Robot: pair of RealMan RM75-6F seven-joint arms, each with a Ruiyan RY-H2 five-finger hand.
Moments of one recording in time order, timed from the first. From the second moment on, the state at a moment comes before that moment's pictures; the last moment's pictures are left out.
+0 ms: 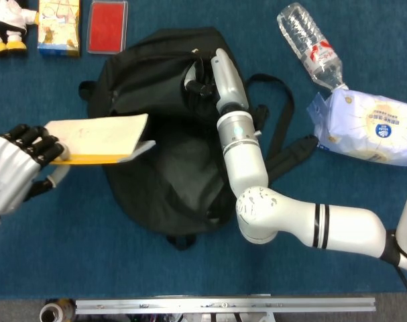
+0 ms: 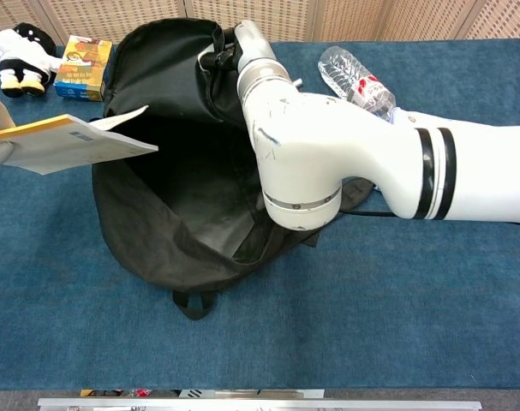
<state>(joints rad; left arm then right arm) -0.32 -1.32 0.03 -1.21 1.91 1.71 -0.12 1.13 -2.07 0.84 -1.42 -0.31 1.21 -0.31</state>
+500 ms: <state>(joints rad) -0.39 -1.34 0.03 -1.27 1.96 1.68 -0.08 1.17 -2.08 0.90 -1.41 -0.28 1.19 -0.22</state>
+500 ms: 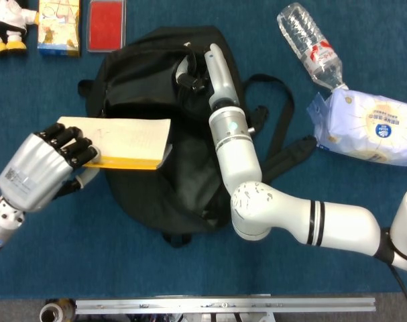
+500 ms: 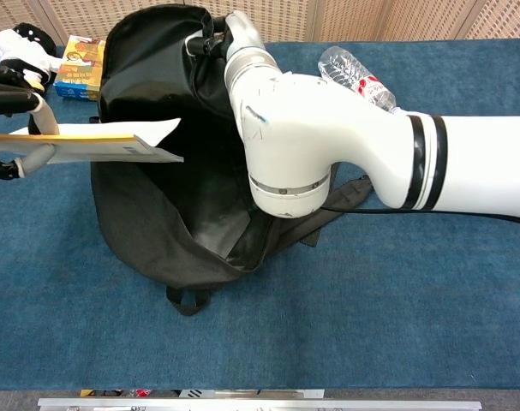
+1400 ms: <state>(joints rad) -0.49 -1.41 -0.01 -1.25 1.99 1.67 -0.08 1.22 -2.07 0.95 -1.35 -0.16 1.17 -0.19</state>
